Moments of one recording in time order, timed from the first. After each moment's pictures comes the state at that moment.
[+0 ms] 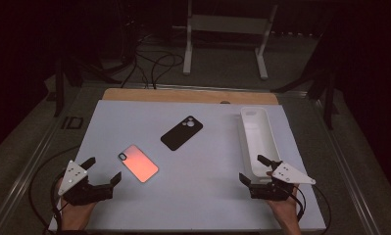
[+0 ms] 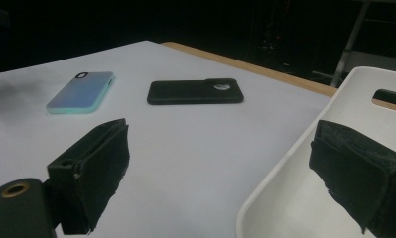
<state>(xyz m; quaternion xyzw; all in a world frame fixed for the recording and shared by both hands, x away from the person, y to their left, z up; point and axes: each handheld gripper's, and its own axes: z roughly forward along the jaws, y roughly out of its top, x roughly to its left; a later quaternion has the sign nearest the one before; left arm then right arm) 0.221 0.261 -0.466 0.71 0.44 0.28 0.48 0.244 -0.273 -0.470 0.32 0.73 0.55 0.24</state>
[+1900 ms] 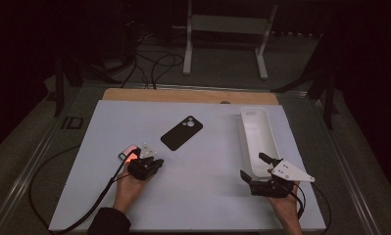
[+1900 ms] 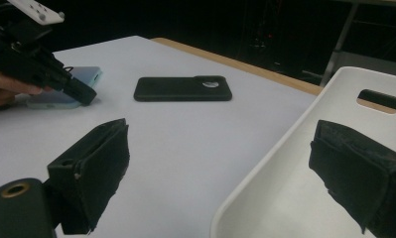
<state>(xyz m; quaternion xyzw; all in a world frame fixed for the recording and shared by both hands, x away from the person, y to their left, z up) 0.319 0.139 -0.524 0.83 0.41 0.13 0.36 0.251 -0.276 -0.472 0.32 0.74 0.53 0.26</state>
